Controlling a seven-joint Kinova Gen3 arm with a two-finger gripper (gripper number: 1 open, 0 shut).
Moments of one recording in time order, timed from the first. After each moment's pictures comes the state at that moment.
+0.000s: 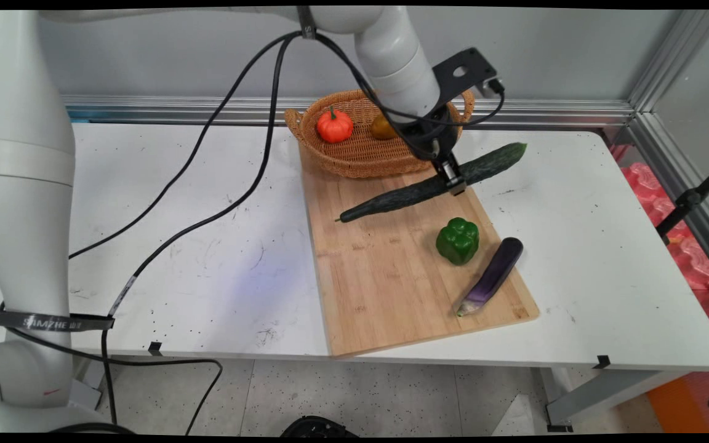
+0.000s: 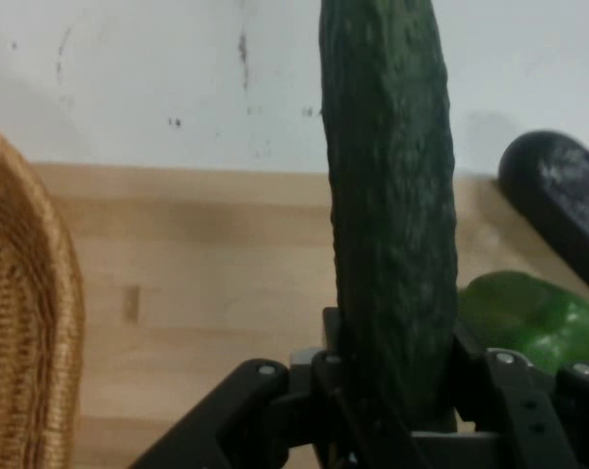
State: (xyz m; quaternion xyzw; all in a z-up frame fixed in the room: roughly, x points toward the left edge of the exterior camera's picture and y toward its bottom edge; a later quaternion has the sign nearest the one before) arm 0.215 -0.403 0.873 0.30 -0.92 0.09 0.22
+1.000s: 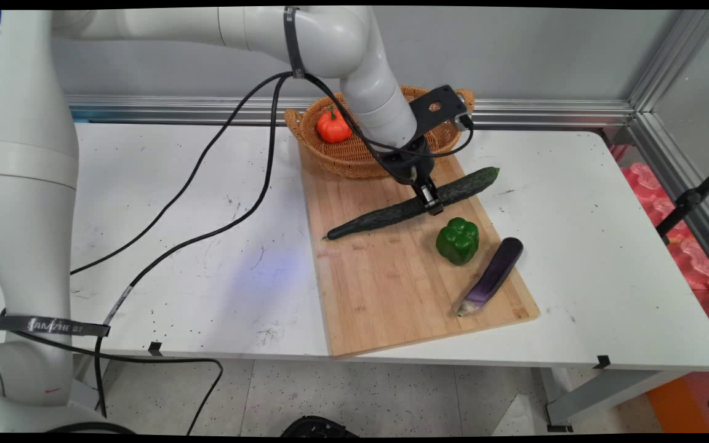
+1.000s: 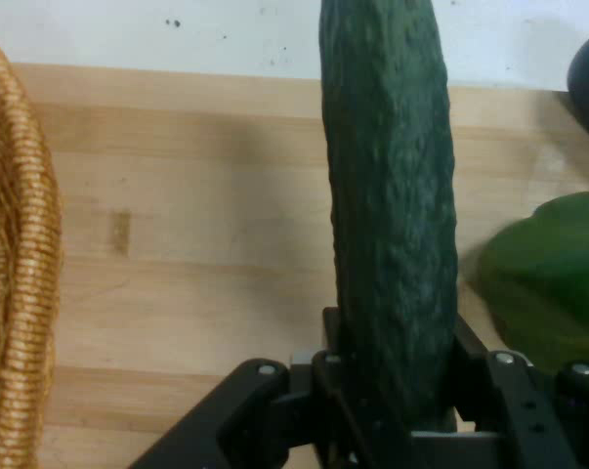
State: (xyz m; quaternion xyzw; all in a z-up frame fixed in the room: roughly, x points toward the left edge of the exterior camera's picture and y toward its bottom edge) arm 0.238 -0.406 0.817 0.32 -0.92 0.08 0.22
